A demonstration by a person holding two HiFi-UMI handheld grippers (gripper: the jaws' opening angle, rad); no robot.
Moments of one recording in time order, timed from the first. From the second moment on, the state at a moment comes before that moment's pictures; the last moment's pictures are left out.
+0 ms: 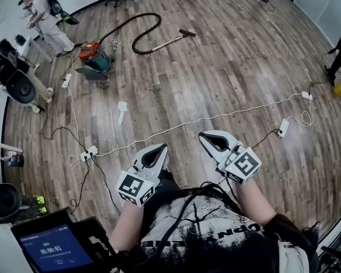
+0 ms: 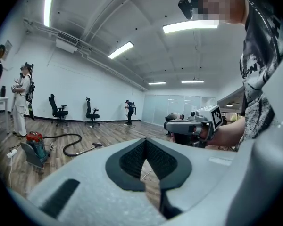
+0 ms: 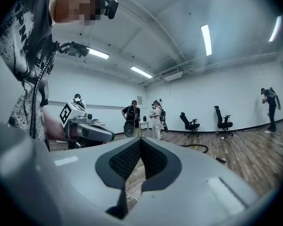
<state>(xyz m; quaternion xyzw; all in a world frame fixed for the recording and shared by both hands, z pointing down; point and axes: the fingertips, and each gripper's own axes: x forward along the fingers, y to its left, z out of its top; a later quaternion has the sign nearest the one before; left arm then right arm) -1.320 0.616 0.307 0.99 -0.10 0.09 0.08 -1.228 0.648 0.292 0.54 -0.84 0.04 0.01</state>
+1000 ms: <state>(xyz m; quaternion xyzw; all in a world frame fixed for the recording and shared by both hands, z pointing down) -1.238 0.356 0.305 0.99 0.06 0.10 0.04 -1.171 0.401 0.279 0.64 -0.76 -0.01 0.07</state>
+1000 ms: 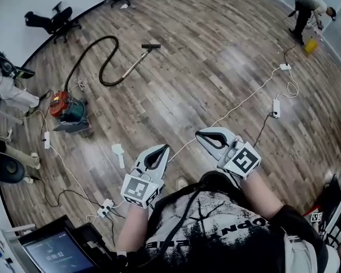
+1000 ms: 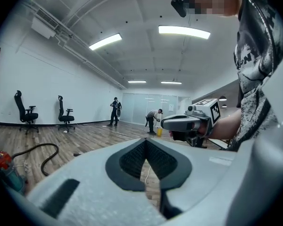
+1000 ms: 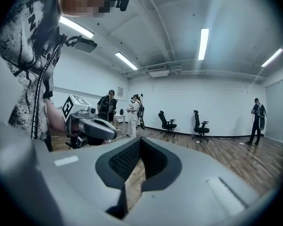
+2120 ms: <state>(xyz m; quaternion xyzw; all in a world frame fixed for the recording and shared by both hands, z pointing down) -0.998 0.218 0.275 0.99 -0.01 0.08 0.07 -0.928 0.263 0.256 0.58 -0.81 -0.01 0.06</state>
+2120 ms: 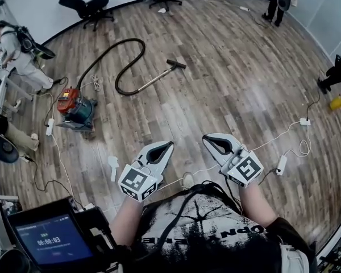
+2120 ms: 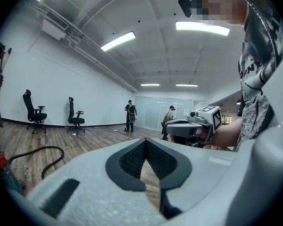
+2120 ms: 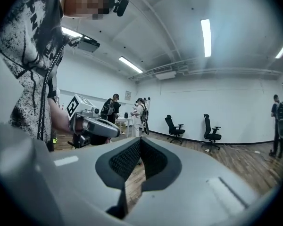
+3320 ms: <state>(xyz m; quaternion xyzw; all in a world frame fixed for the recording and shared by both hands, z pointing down) -0.897 0.068 0.303 0.99 -0.02 0.09 0.08 -0.846 0.099 0.302 0.52 -0.85 0.03 0.07</state>
